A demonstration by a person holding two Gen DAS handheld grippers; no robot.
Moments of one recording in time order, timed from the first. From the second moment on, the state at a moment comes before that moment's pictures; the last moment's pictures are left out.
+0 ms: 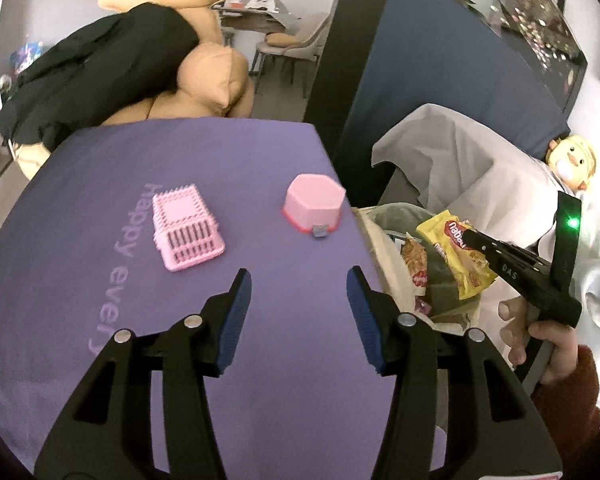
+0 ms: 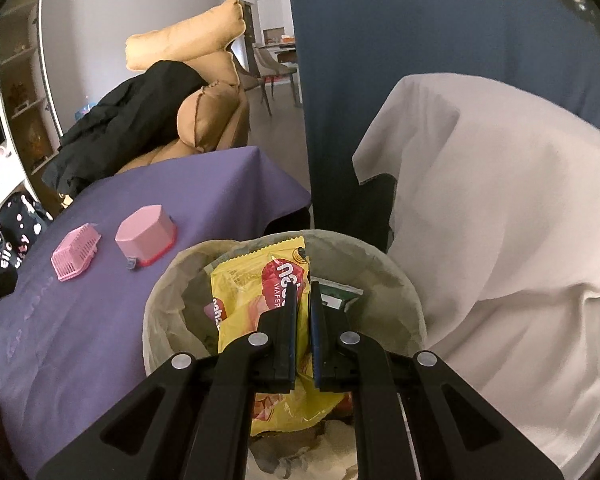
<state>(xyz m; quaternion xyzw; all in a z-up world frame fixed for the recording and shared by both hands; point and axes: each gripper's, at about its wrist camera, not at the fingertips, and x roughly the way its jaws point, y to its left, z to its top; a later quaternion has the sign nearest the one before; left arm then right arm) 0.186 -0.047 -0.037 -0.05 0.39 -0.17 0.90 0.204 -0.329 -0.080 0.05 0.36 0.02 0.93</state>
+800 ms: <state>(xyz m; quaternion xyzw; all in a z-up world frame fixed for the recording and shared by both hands) 0.072 -0.036 -0.015 0.02 0.34 -0.09 0.94 0.046 -0.249 -0.025 0.04 0.33 0.04 0.94</state>
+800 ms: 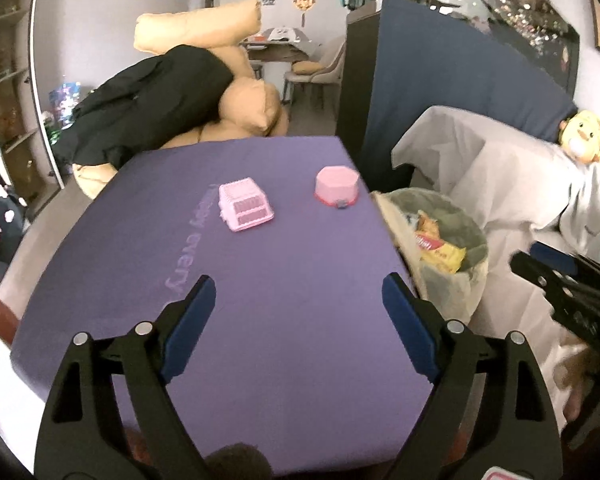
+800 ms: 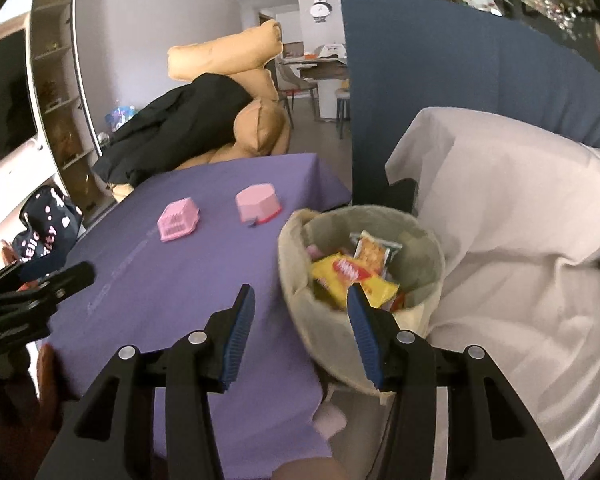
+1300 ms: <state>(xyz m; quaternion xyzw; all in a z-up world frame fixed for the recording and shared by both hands) 0.050 -0.026 -0.004 0.04 0.32 -0.02 0.95 0.009 -0.225 -0.039 0.06 0.34 0.03 0.94</state>
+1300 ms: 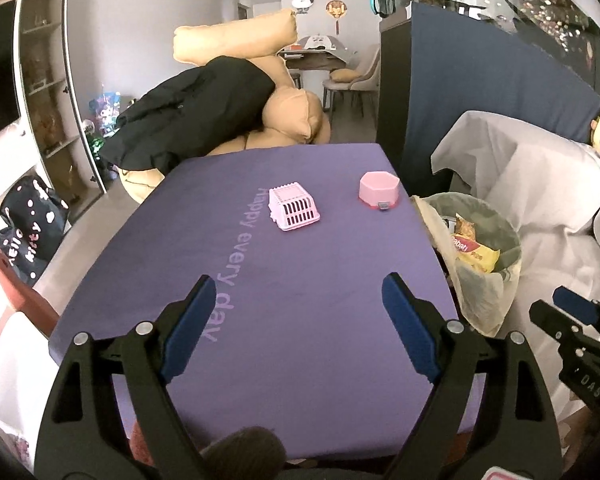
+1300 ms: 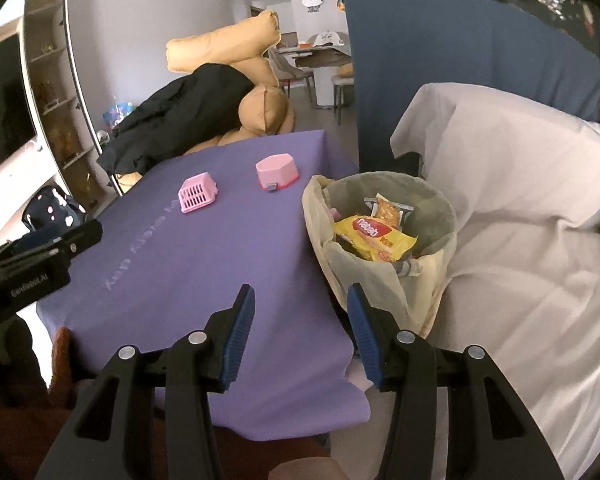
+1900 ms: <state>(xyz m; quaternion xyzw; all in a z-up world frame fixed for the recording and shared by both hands) 0.048 -0.025 -0.001 0.04 0.31 -0.03 0.95 0.013 -0.231 -0.031 0.07 0.33 0.03 0.94</state>
